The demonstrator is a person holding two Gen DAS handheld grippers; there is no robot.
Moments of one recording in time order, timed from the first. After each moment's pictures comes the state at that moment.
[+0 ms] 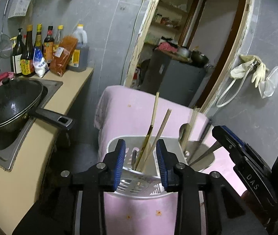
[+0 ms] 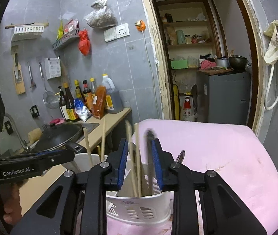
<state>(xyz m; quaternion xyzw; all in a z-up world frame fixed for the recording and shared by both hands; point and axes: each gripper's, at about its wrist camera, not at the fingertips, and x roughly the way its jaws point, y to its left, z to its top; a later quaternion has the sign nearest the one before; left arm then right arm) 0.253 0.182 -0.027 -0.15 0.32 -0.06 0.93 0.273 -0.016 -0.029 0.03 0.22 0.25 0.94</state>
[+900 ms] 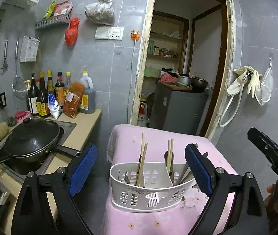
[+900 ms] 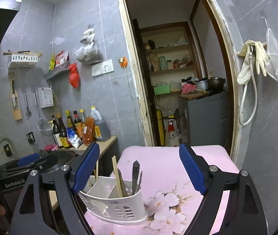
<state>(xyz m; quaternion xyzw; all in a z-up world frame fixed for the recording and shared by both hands) 0.198 0.152 0.035 -0.08 0.20 -0.01 0.98 0.215 -0.083 0.034 0.06 0.13 0.19 0.97</state>
